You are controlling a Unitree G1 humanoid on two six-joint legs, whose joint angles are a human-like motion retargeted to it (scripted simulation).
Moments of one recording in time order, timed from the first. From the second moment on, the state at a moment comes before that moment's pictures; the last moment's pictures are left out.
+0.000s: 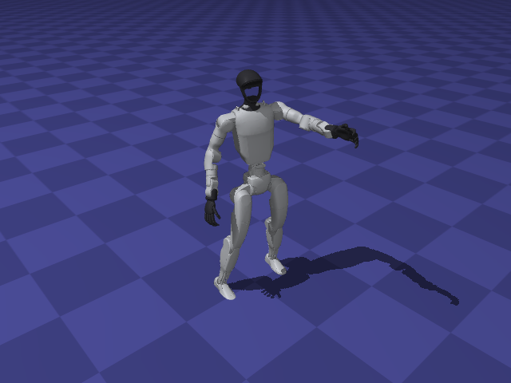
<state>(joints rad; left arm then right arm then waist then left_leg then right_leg) -1.20 0.71 -0.66 1.00 -0.73 0.07 0.32 0.14 -0.50 0.32 0.93 0.11 0.05 -0.12 -0.17 0.05 0.01 0.17 0.06 -0.03 0.06 -0.21 -0.10 0.08 -0.18 0.05 0.14 -0.12 0.23</state>
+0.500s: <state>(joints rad) -0.34 0.96 -0.26 -0.39 -0.78 -0.07 0.34 0.24 -0.41 0.22 0.93 0.04 0.09 -0.13 0.09 0.01 0.08 0.18 0.06 -0.08 0.04 -0.20 -0.11 0.11 -0.19 0.01 0.13 -0.12 0.23</state>
